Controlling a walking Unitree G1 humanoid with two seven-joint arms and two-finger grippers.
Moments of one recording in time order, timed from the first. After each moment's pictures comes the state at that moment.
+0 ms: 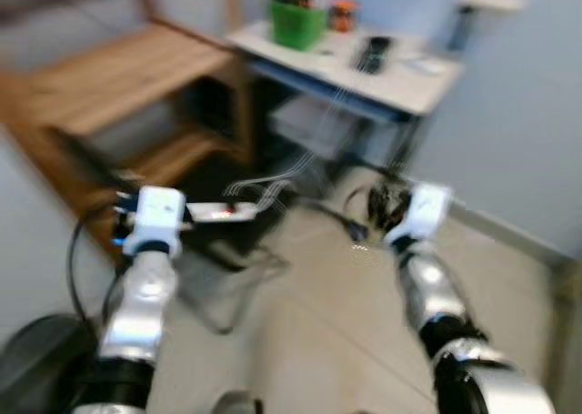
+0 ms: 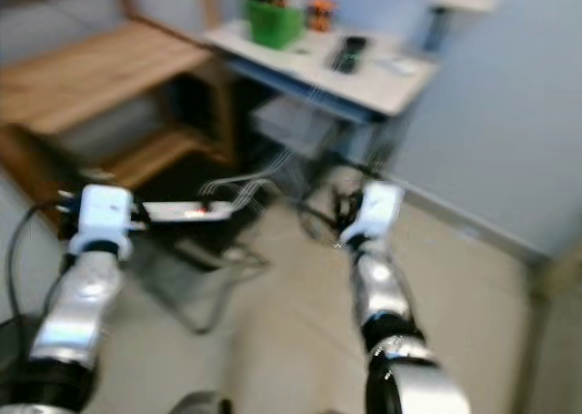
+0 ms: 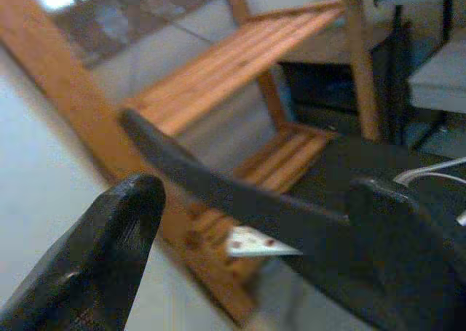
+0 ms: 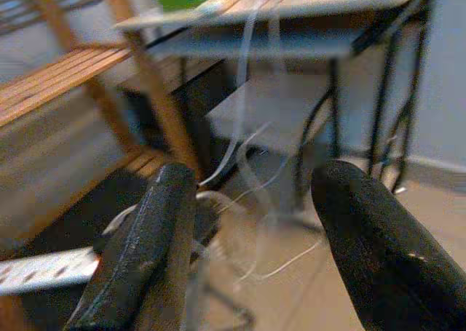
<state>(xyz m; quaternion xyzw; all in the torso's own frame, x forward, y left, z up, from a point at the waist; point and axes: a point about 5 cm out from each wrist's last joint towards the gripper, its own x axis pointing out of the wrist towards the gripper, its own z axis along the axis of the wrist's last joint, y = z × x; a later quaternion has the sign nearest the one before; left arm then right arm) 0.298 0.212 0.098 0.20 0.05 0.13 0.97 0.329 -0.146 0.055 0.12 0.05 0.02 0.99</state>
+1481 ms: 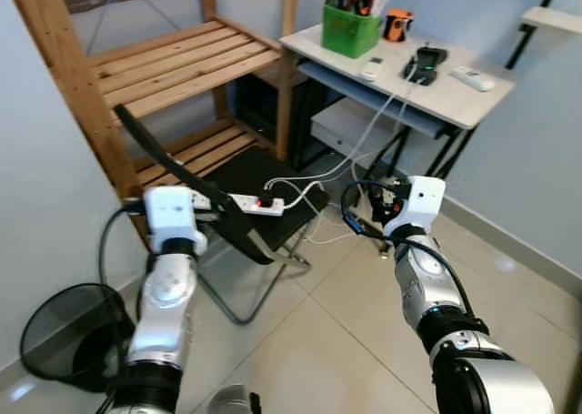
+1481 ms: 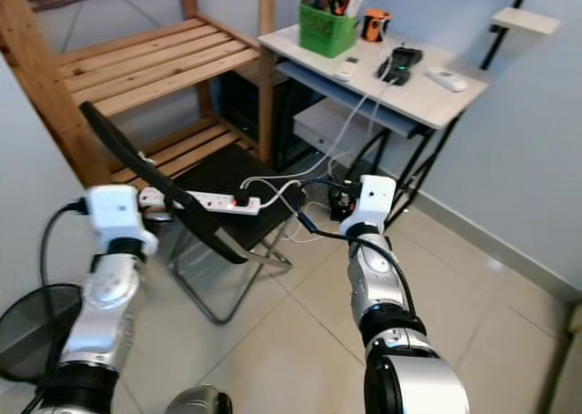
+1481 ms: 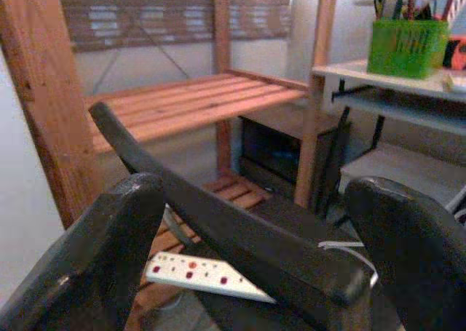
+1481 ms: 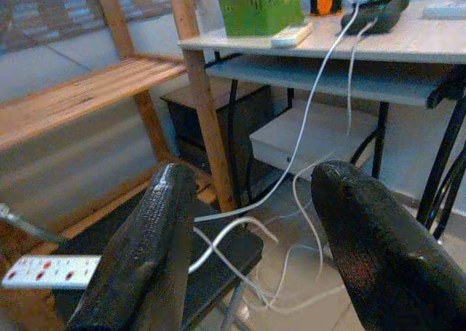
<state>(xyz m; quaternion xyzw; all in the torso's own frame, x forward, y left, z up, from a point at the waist) 0.302 0.171 0.102 0.03 -0.05 0.06 1.00 0.340 -0.146 0.074 0.09 0.01 0.04 0.99</state>
